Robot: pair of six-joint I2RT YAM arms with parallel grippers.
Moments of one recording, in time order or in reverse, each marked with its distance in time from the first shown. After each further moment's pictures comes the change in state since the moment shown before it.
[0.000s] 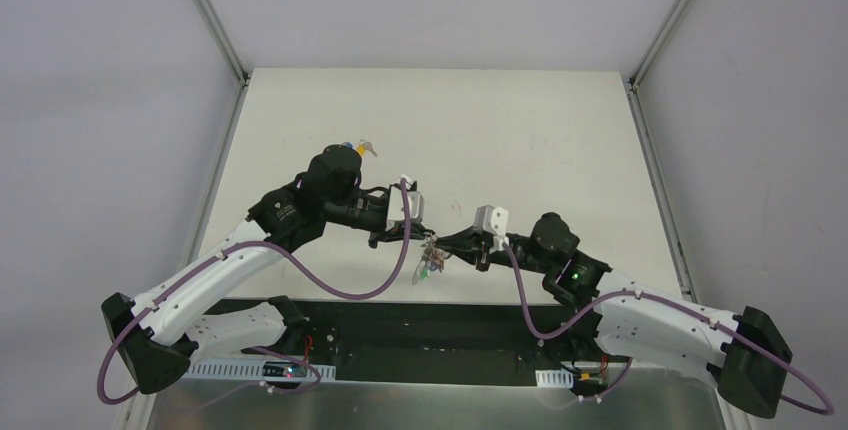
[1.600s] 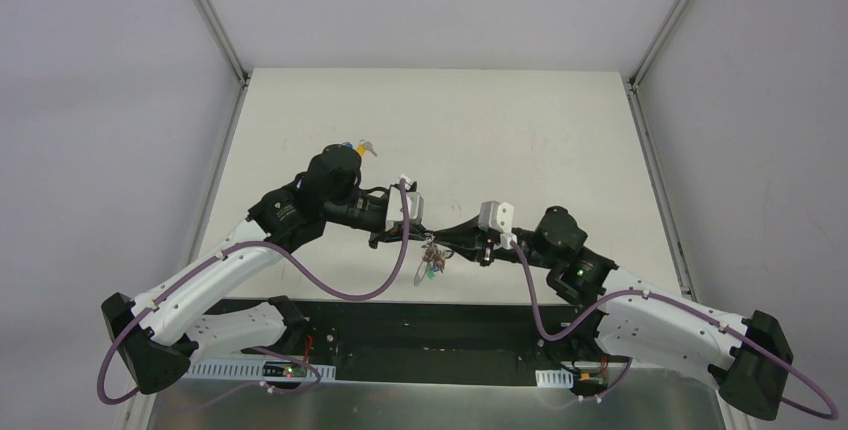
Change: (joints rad) left arm 0.000 0.000 0.000 0.009 0.021 0.000; right arm 0.000 -0.019 0.072 -0.031 -0.033 -0.019
